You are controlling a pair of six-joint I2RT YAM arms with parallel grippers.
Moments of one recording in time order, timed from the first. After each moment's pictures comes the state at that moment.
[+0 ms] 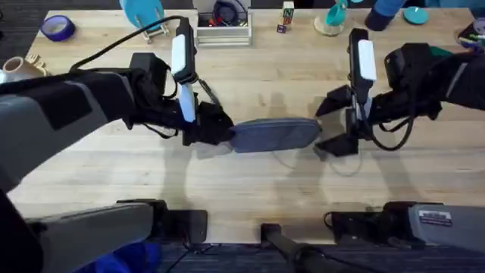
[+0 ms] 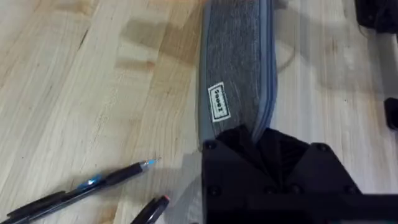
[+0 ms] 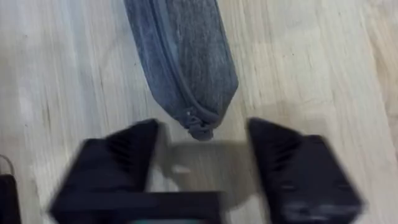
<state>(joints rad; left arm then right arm) 0.00 1.43 0.70 -0.75 0.97 1.26 -0.04 1.48 0.78 -0.79 -0.66 -1.38</state>
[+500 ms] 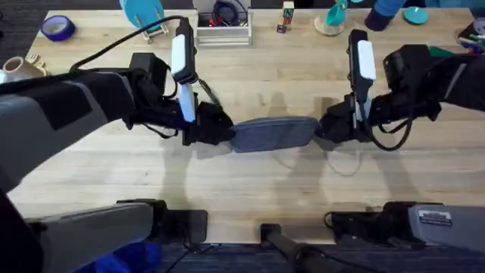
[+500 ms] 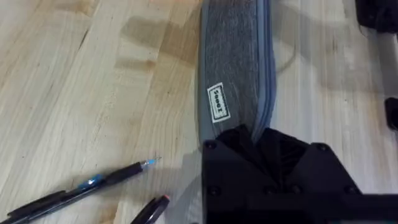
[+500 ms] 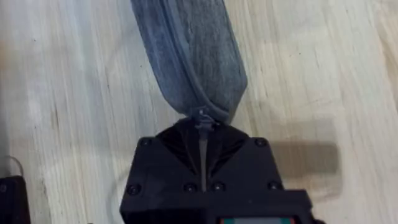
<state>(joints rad) 0.00 1.43 0.70 -0.75 0.97 1.26 -0.04 1.48 0.77 -0.80 -0.67 -1.37</state>
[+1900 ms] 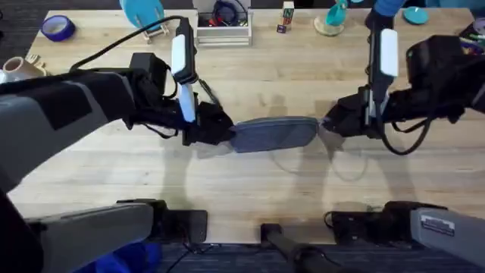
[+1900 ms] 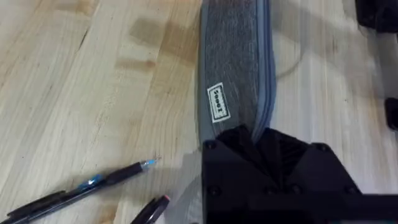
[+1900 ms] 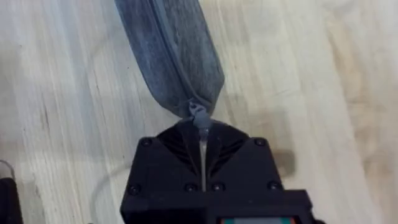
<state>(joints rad) 0.00 1.43 0.70 -0.75 0.97 1.26 -0.09 1.34 0.77 -0.82 -0.67 -1.36</state>
